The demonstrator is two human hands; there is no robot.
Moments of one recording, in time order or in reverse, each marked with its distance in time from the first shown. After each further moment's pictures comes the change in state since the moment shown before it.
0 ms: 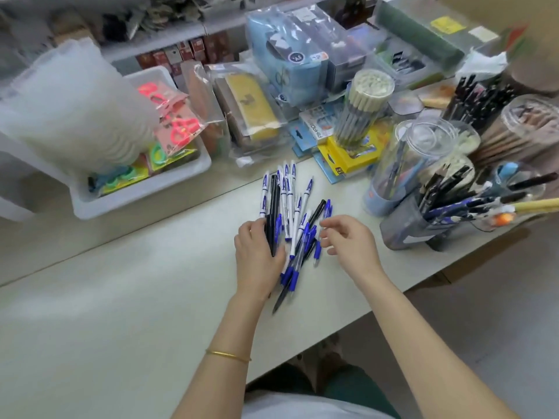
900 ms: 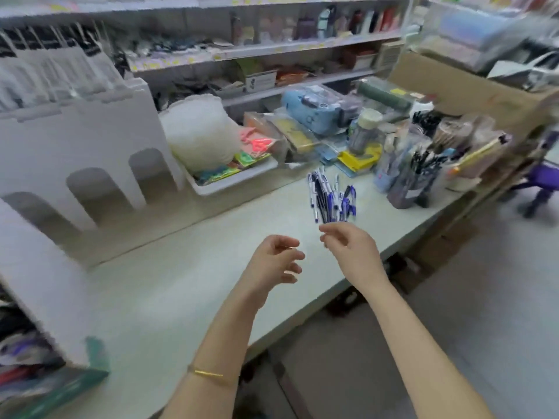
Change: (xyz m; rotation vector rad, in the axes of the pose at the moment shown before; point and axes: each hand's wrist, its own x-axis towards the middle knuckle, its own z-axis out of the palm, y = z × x) left_hand -0.168 -0.077 -0.242 -0.825 -0.518 -0.173; right_hand -0.262 -0.047 0.136 -0.216 0.127 -0.350
